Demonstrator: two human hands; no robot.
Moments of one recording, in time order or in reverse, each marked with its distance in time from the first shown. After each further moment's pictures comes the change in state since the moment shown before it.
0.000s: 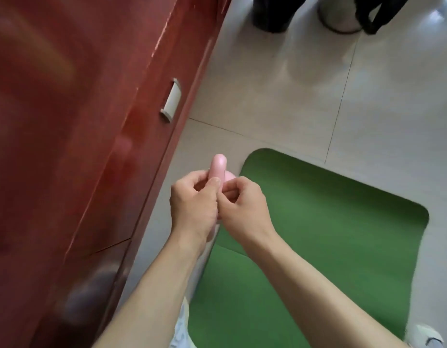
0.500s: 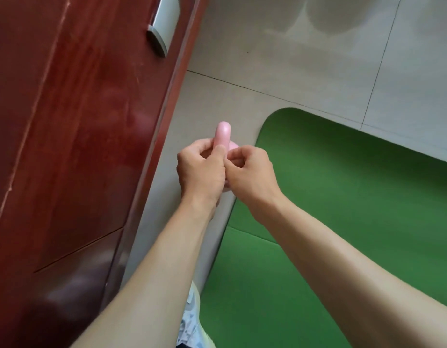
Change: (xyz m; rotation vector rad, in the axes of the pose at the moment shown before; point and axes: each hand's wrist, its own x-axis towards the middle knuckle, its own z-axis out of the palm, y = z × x) left_hand 0.091 -0.082 0.001 -0.019 0.030 -0.013; right_hand 0.080 0.067 0.054 -0.024 0.006 0.079
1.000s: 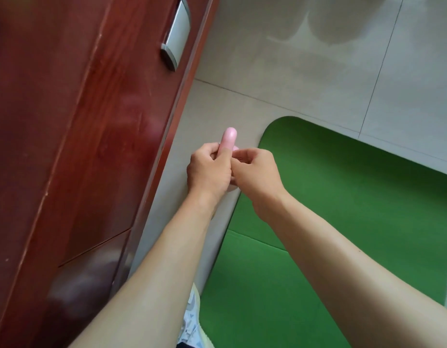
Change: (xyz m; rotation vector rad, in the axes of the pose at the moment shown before) left_hand 0.008 0.010 0.003 0.127 -0.100 -0.055; right_hand 0.005 -0.011 -0.008 0.062 -0.042 0.051
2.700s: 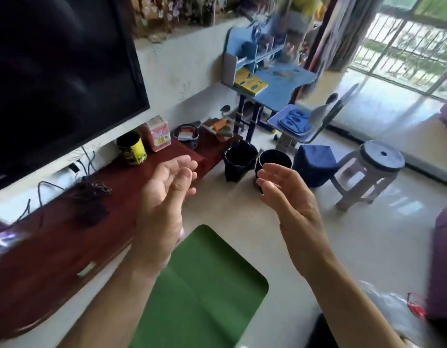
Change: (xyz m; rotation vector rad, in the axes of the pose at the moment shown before) left_hand -0.840 0.410 0.080 -0.387 0.237 0.856; right_hand -0.718 -0.338 -0.541 0.065 -0.290 -0.936
